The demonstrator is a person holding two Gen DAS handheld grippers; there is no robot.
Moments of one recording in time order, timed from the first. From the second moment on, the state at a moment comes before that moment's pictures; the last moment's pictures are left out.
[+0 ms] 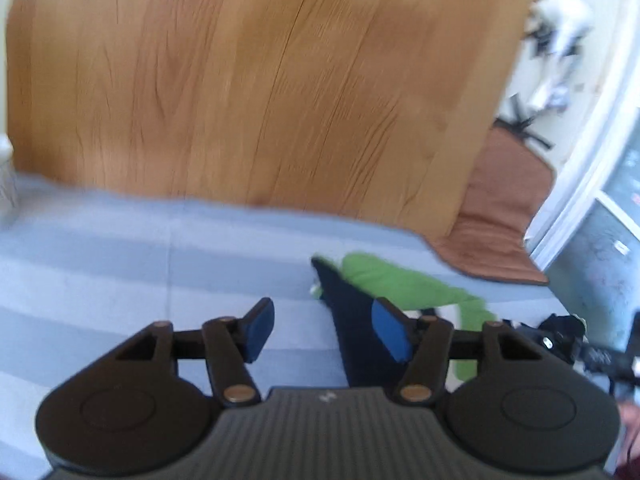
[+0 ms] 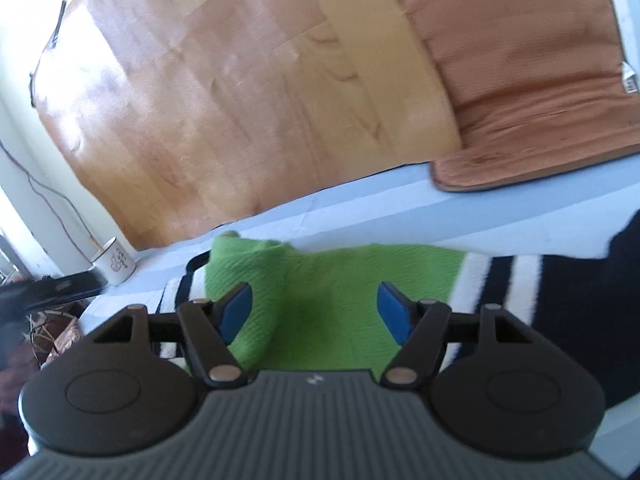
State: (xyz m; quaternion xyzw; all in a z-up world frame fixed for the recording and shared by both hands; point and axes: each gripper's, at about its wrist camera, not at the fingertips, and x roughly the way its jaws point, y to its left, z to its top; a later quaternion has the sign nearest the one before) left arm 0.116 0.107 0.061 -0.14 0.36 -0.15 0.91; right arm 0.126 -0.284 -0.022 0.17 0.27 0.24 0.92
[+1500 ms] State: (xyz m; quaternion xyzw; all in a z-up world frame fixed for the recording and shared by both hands) left arm 0.183 0.057 0.003 0.18 0.39 -0.11 0.90; right arm 0.234 -0.181 -0.022 -0.04 0.33 0.31 0.89
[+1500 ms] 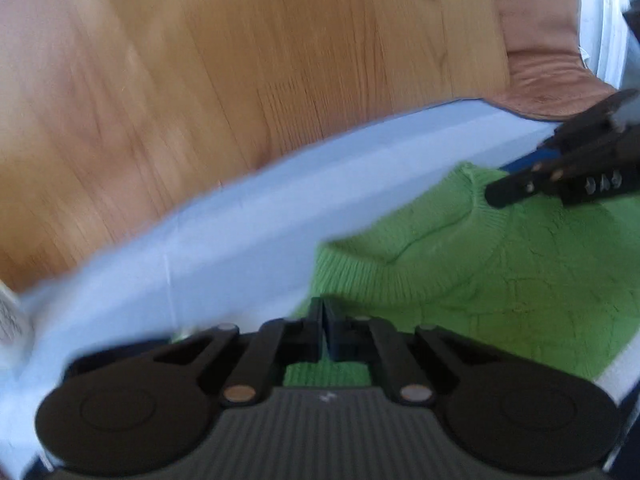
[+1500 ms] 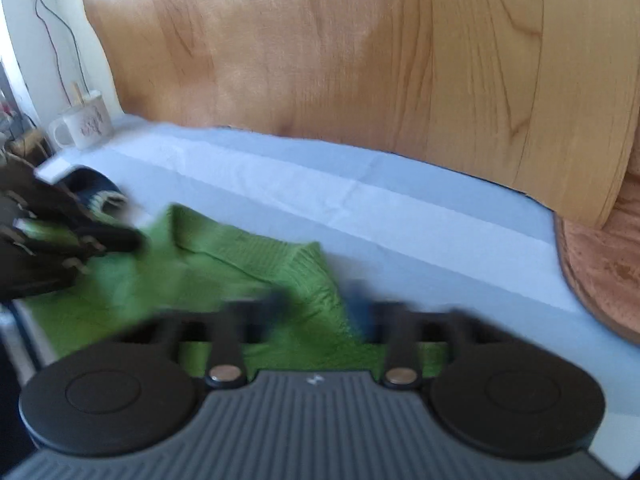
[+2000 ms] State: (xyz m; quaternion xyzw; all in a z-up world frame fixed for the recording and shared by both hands) left arm 0.241 0.051 0.040 0.11 0.37 -0.03 0.92; right arm 0.284 -0.208 -0.018 0.01 0.29 0.17 0.94
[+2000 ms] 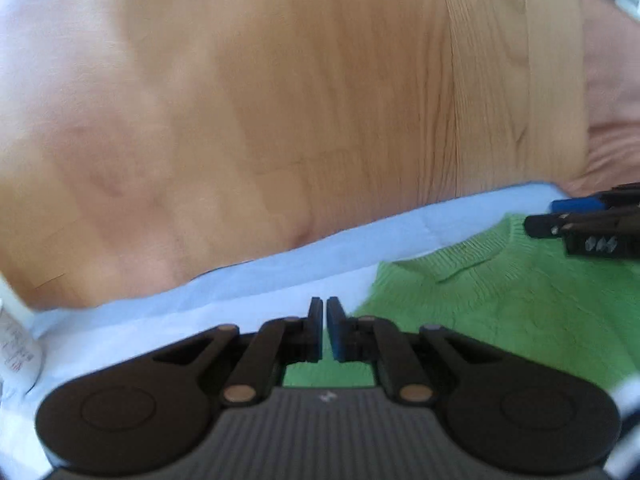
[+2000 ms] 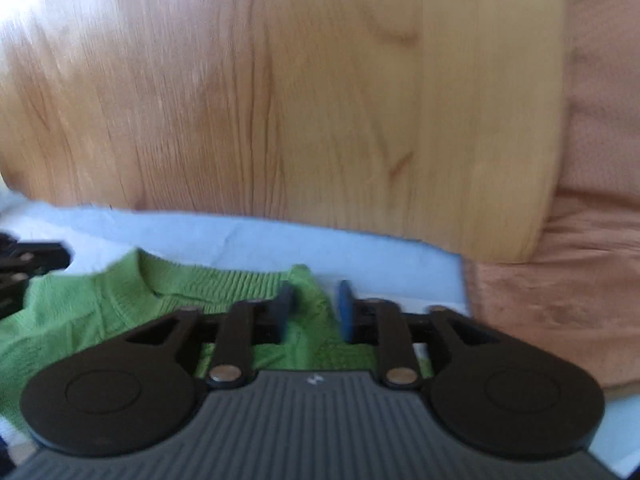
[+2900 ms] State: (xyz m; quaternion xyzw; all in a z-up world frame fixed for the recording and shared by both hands) left arm -0.071 0.119 0.016 -0.14 0.38 -0.20 0.89; right arm -0.079 -0.344 -0.088 0.29 0.32 0.32 0.84
